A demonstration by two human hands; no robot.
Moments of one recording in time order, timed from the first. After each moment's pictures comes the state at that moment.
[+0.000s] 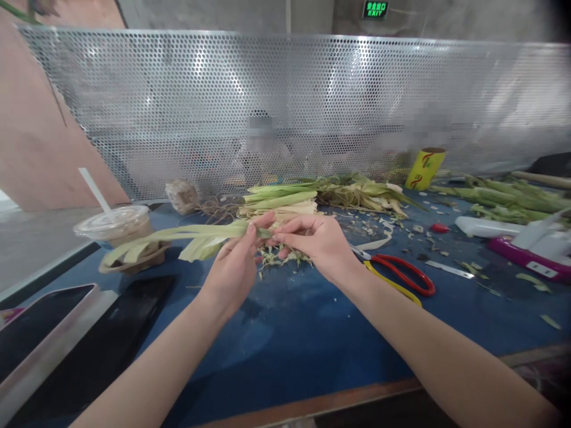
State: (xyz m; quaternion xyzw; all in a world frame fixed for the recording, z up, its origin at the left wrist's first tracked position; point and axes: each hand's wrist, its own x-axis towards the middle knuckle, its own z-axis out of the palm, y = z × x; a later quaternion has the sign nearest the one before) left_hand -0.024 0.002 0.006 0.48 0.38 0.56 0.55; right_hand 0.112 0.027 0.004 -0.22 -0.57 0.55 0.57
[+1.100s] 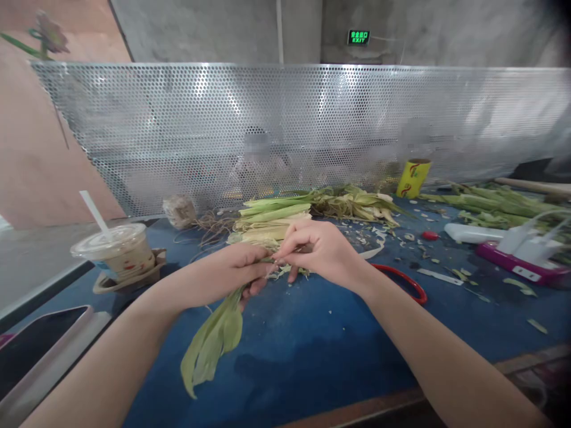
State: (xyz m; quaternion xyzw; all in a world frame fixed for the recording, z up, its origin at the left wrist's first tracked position) left_hand -0.044 0.004 0.061 0.75 0.42 0.19 0.47; right_hand 0.142 0.018 0.028 -0.24 -0.76 0.40 0.45
